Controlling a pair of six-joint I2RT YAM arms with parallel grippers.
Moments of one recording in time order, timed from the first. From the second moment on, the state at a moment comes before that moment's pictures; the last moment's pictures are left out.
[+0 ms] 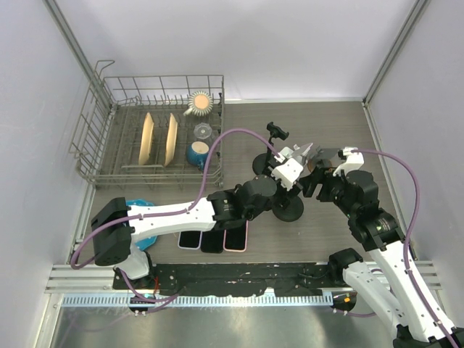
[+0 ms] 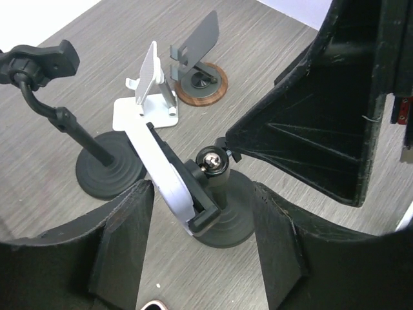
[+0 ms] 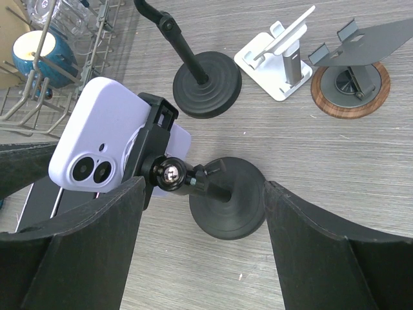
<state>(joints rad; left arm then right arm) -1.25 1.59 1.21 0.12 -0.42 -0.04 0.32 0.59 0.73 -0.54 0.02 0.36</state>
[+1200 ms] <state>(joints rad) -1.22 1.69 1.25 0.12 -0.56 -0.21 0.32 0.56 0.66 -0.51 0.00 0.38</state>
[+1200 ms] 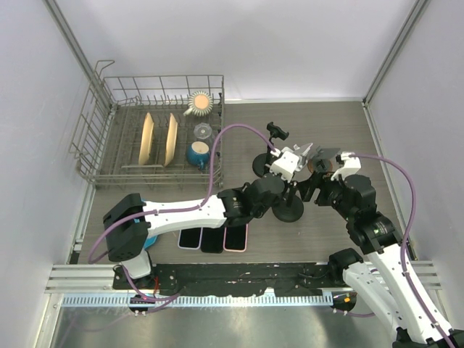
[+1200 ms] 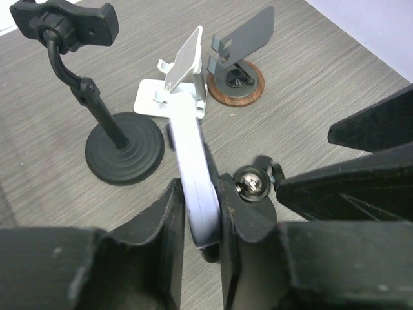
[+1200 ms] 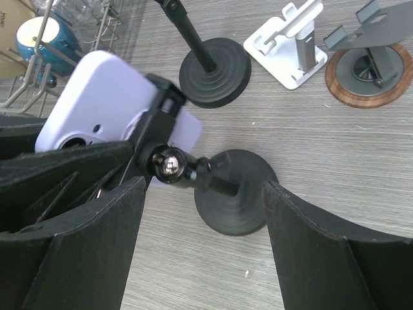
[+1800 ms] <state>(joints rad) -1.18 1.62 1.20 0.10 -0.38 -0.15 0.32 0.57 0.59 -0.41 -0.19 0.35</state>
